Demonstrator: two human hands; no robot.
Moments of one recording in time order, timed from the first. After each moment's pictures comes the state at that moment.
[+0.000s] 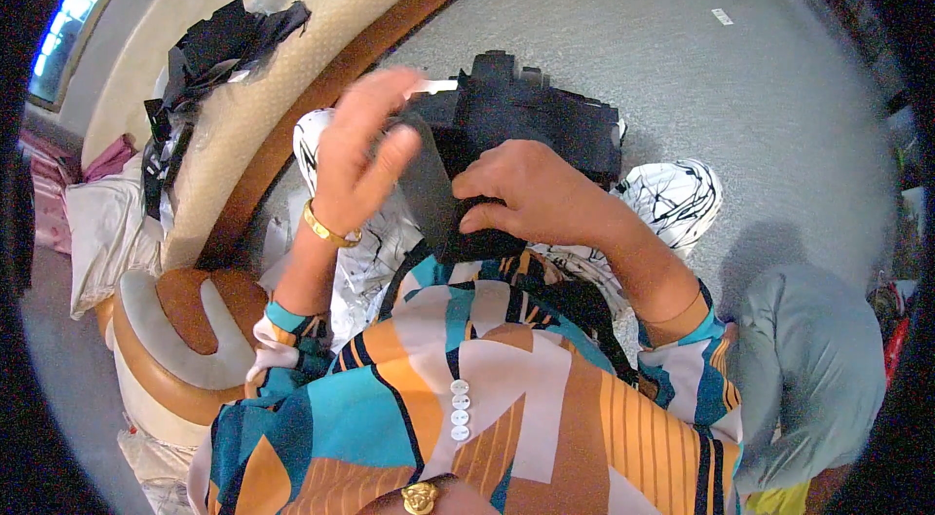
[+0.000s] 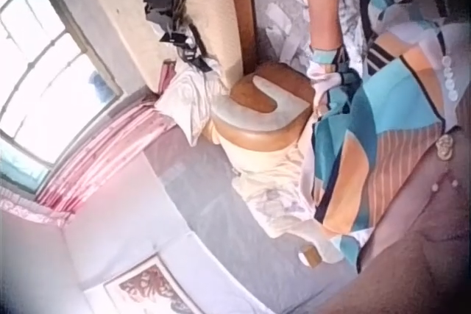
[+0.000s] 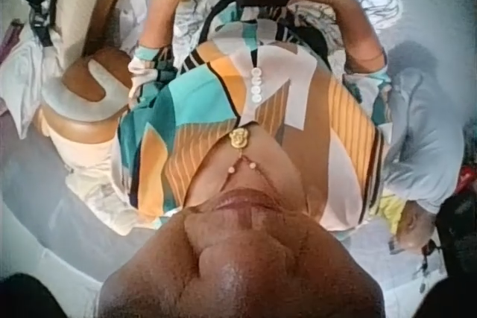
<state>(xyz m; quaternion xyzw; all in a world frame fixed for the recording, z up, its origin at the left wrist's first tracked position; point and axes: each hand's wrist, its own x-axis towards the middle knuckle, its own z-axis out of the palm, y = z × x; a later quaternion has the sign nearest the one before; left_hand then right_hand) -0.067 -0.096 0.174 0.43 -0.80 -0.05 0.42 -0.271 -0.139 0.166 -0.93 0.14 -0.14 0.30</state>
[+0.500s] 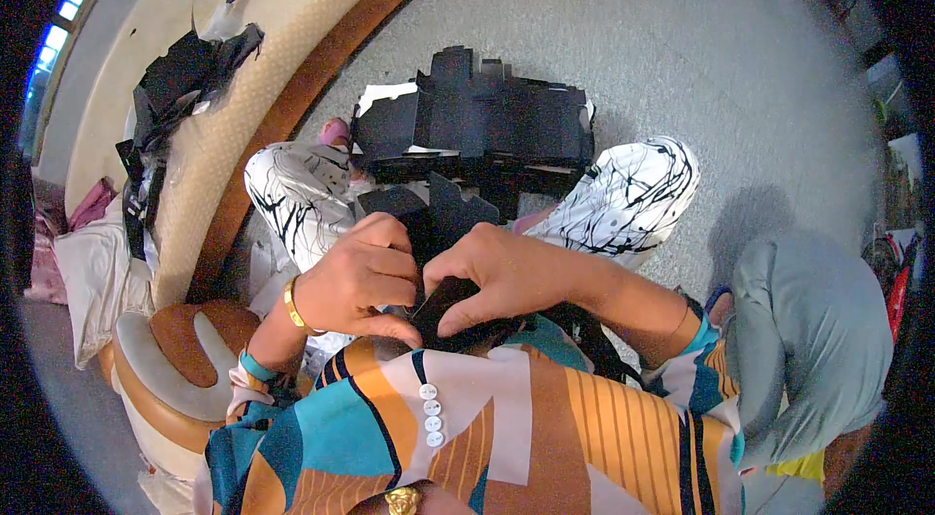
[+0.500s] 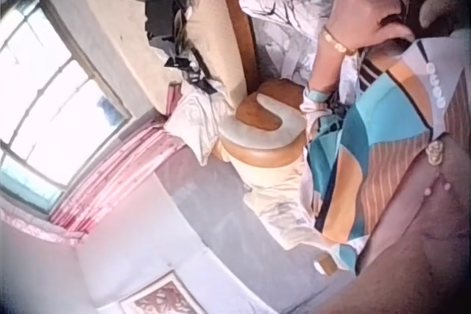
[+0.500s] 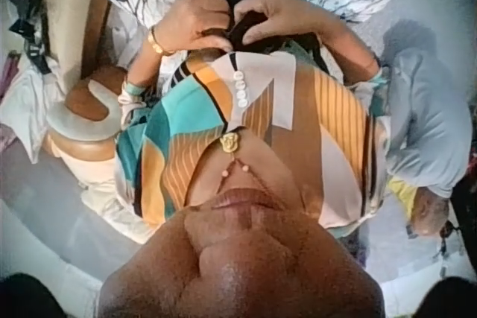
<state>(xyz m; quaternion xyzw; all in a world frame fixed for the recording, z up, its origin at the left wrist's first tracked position) -0.095 -0.060 0.163 0.23 -0.90 -0.25 0.28 -0.296 -0.103 0.156 -0.81 0.12 -0.07 0.57</state>
